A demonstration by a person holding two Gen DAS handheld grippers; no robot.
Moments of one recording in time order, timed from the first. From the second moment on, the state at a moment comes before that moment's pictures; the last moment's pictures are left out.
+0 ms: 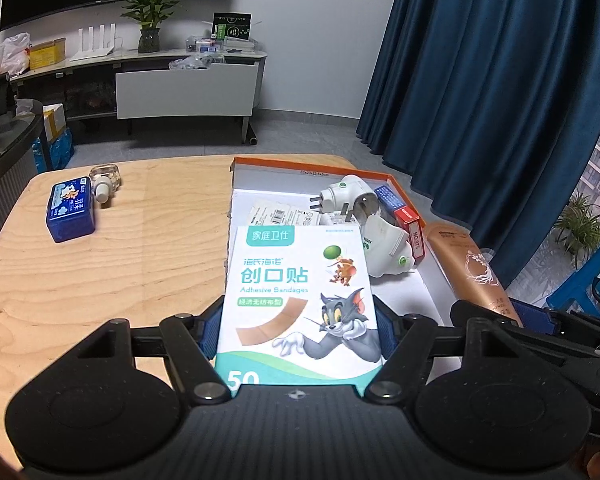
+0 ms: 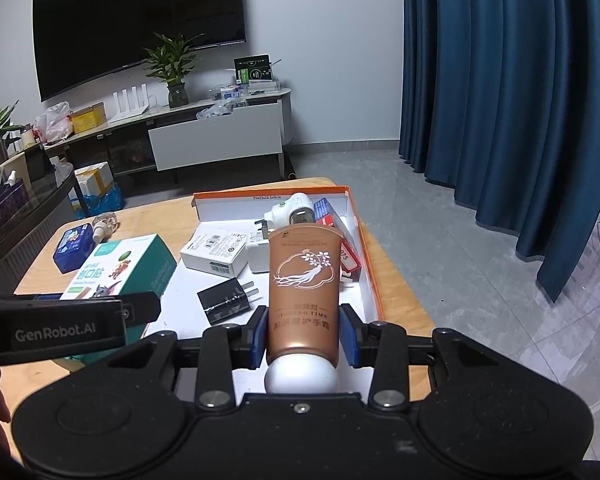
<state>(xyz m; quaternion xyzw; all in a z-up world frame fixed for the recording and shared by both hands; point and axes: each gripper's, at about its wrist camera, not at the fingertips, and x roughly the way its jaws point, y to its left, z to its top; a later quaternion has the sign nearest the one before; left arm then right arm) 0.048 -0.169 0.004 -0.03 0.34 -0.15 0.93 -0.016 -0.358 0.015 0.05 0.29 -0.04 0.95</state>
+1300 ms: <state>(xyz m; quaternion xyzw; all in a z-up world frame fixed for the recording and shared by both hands) 0.063 -0.175 0.007 -0.02 0.34 -0.16 0.93 -0.002 -0.360 0.021 0.06 0.28 -0.05 0.96</state>
